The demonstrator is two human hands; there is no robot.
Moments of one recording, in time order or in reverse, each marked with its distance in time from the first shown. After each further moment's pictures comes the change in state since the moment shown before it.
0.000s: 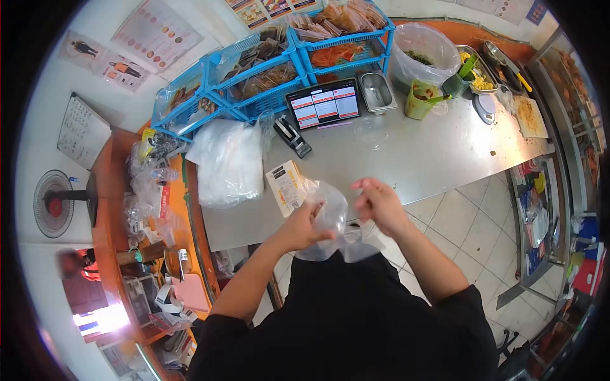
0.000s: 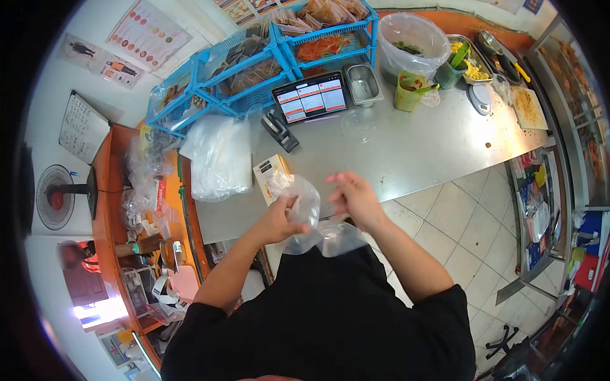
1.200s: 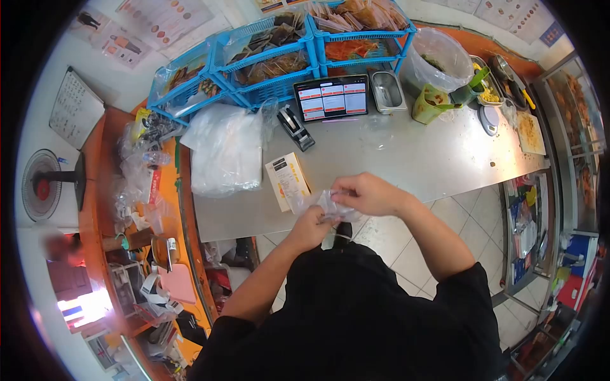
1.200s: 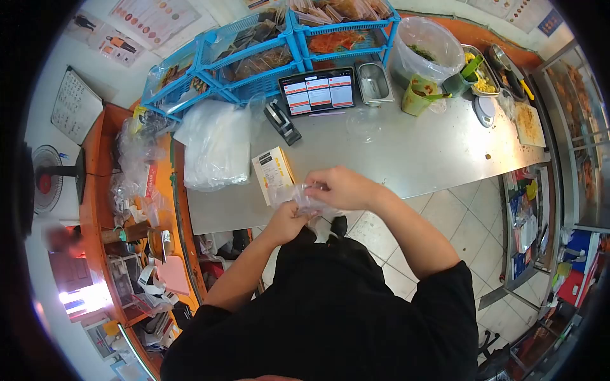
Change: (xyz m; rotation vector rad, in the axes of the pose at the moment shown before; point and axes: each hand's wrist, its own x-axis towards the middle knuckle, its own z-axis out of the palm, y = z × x) left_hand 0.006 -0.054 0.029 0.083 0.124 -0.112; right_hand 0.043 -0.064 0.038 -0.961 -0.467 -0.213
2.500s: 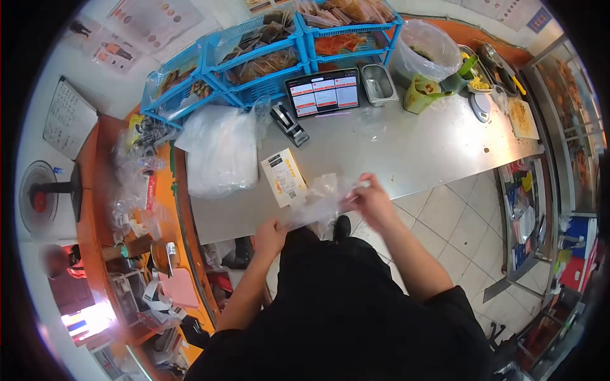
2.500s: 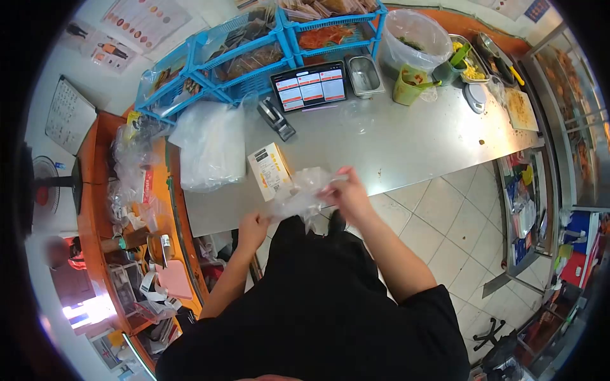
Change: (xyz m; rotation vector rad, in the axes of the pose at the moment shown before) left_hand -0.052 -0.094 -0.041 -0.246 0.456 -0.213; right_hand -0.016 0.045 0.107 1.178 0.682 0.363
